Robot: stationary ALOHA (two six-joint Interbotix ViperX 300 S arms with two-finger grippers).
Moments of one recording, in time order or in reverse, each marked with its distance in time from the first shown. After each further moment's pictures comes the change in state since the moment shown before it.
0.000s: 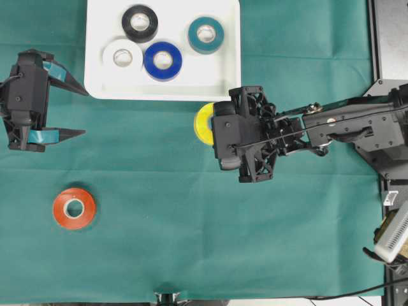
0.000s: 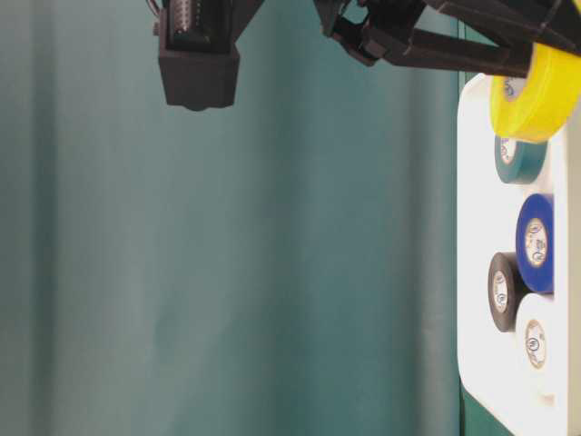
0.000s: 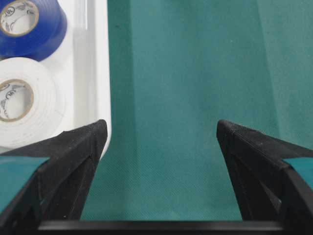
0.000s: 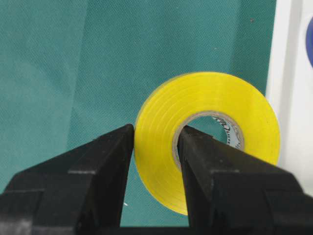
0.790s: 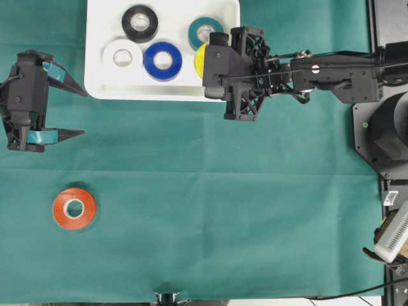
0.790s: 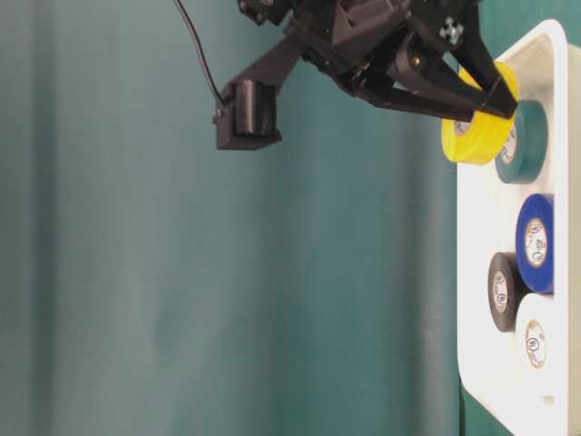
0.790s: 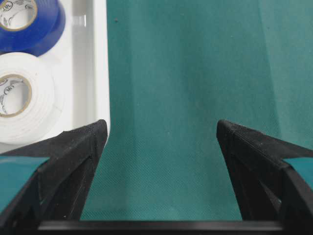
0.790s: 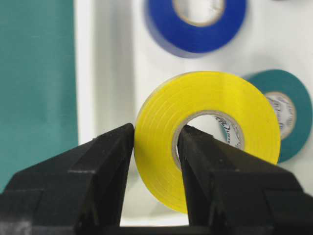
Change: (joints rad) left arm 0.000 0.000 0.008 0.000 0.002 -0.002; right arm -0.285 0.061 -0.014 -0.132 -0.055 -0.005
